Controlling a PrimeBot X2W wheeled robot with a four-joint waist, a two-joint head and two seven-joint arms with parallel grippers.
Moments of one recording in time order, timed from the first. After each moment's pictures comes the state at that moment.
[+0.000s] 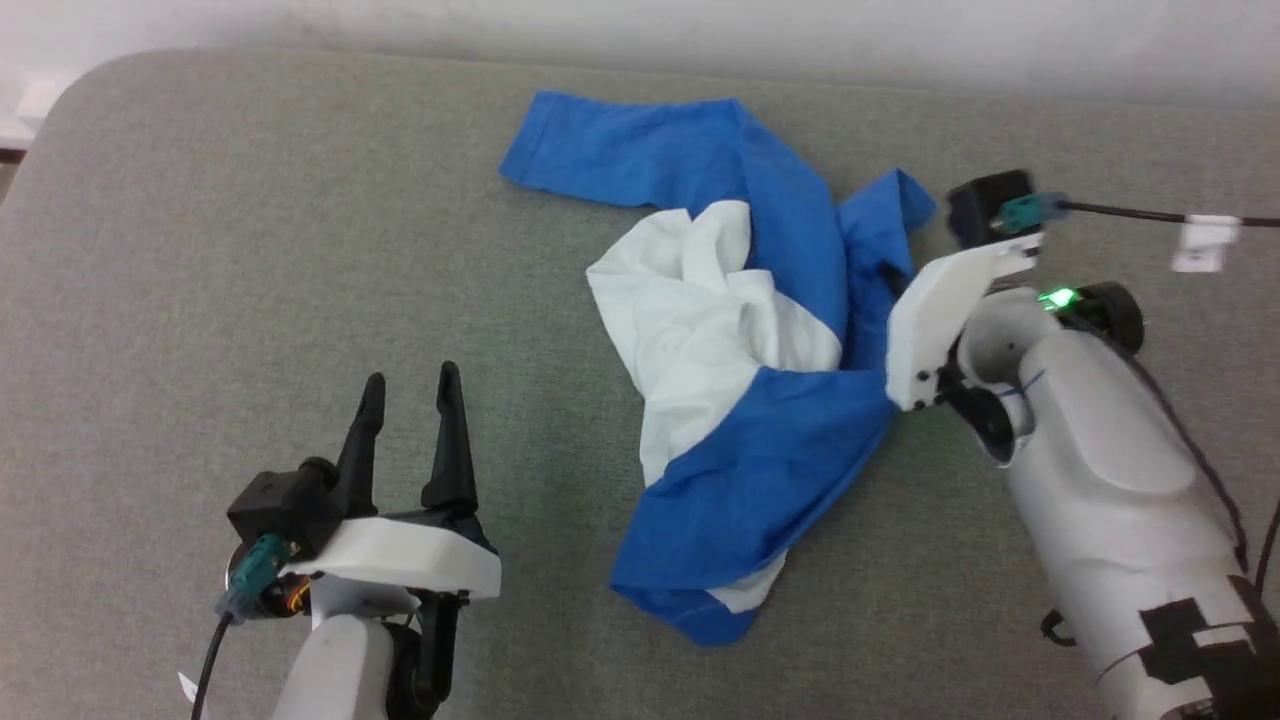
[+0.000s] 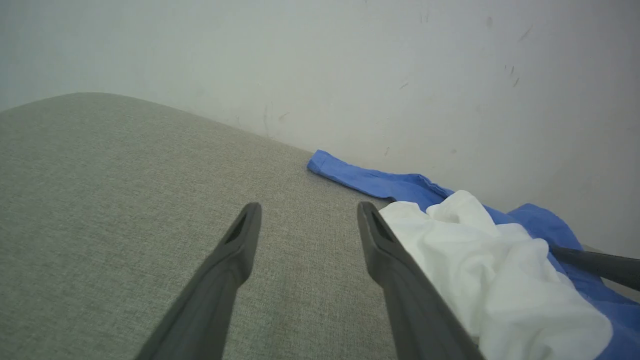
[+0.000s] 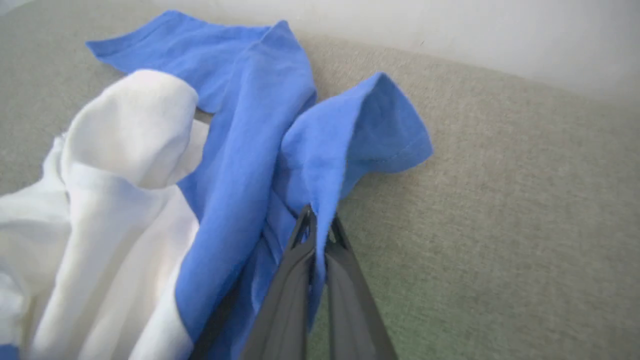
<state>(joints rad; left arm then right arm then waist) -0.17 0.05 -0.11 0.18 -0.38 0.04 -0.26 -0.78 -0.05 0.14 0.88 0.20 0.13 0.24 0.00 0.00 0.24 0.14</state>
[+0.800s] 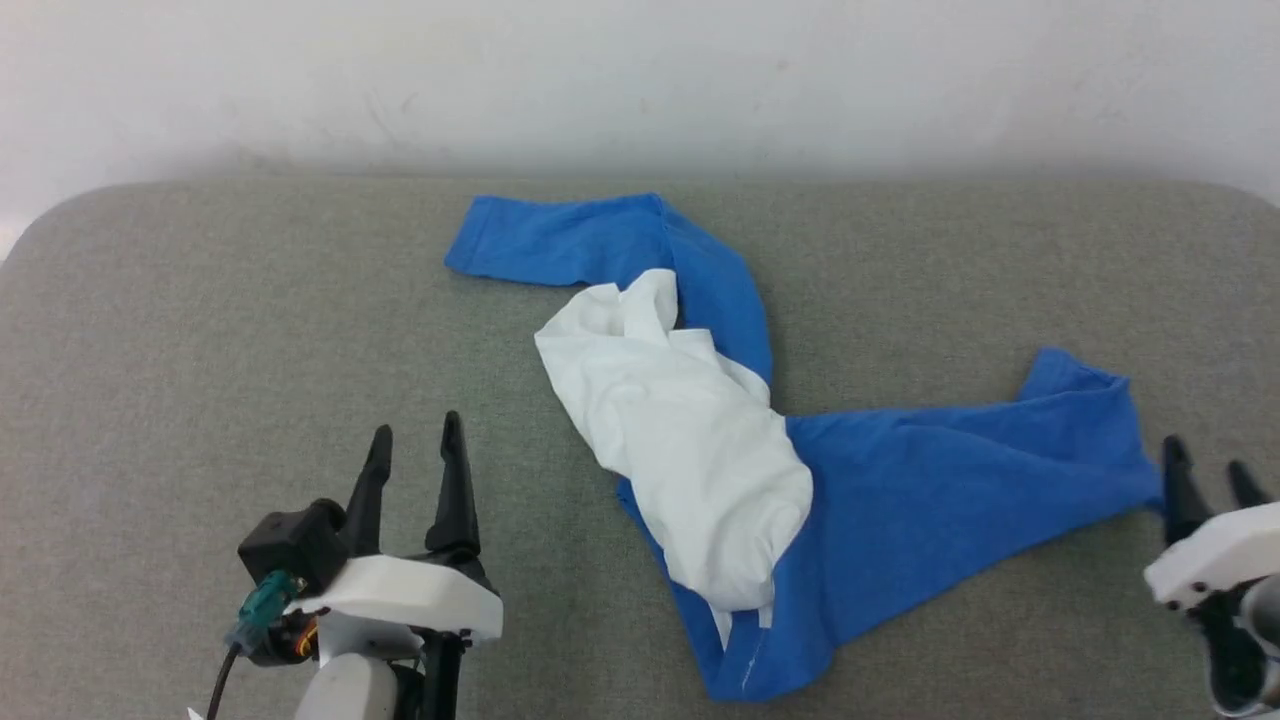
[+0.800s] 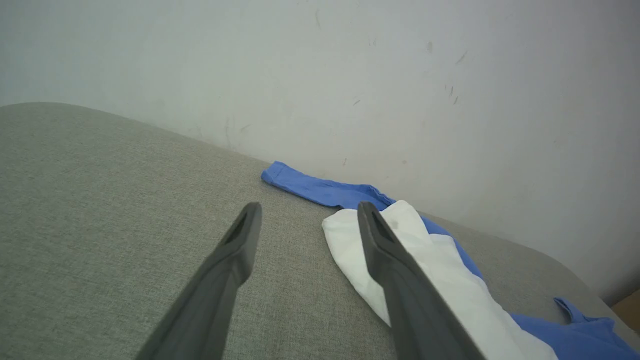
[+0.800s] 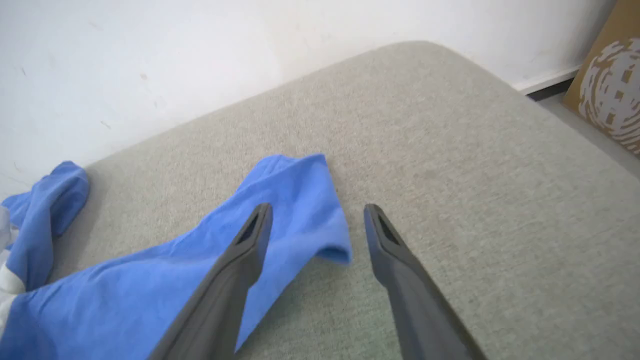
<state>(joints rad) -0.12 0.05 -0.10 0.21 -0.41 0.04 -0.26 -0.20 -0.05 -0.42 0.38 0.24 0.13 0.15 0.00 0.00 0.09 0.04</state>
